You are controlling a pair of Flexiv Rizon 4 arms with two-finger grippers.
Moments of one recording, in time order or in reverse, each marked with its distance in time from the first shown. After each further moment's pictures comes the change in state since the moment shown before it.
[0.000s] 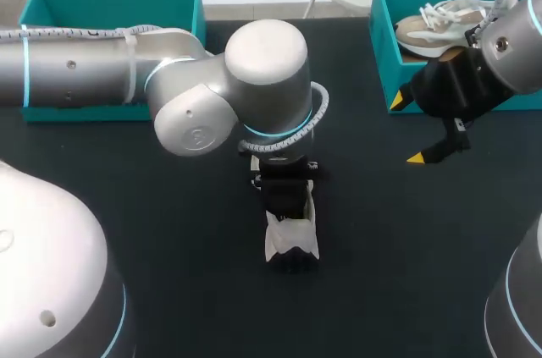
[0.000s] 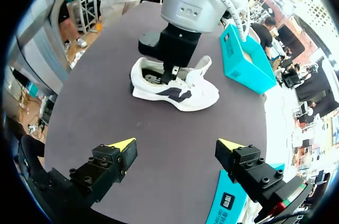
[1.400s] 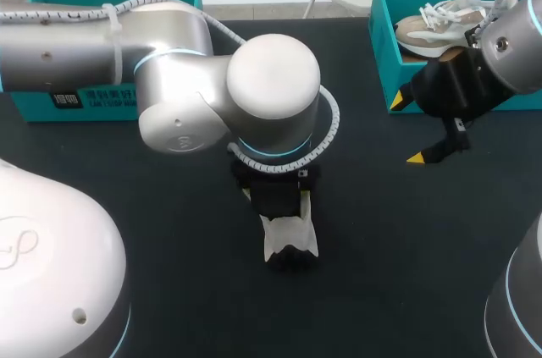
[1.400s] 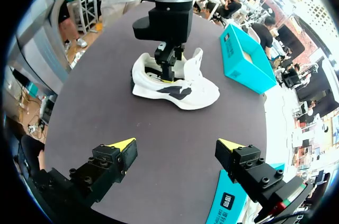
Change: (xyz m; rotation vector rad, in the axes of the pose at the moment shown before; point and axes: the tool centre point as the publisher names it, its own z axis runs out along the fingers) left arm 0.023 0.006 -0.046 -0.188 0.100 -0.012; right arm 0.000 0.000 0.000 0.000 0.000 0.000
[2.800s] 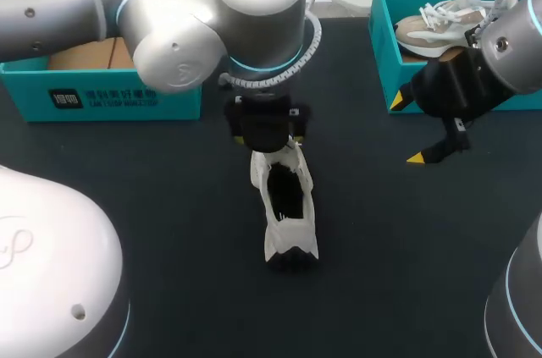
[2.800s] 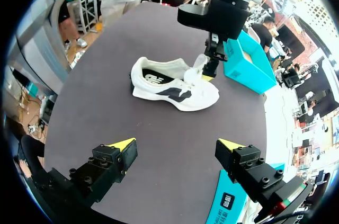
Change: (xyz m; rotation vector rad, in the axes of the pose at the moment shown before) left arm 0.015 0.082 -0.023 0.070 -0.003 -0.030; right arm 0.000 0.000 0.000 0.000 0.000 0.000
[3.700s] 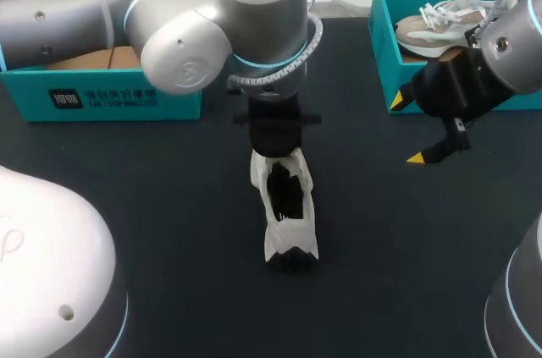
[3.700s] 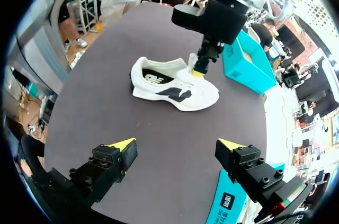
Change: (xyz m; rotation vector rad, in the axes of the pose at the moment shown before) left arm -0.022 -0.025 0.005 0.097 -0.065 0.049; right arm 0.000 0.000 0.000 0.000 0.000 0.000
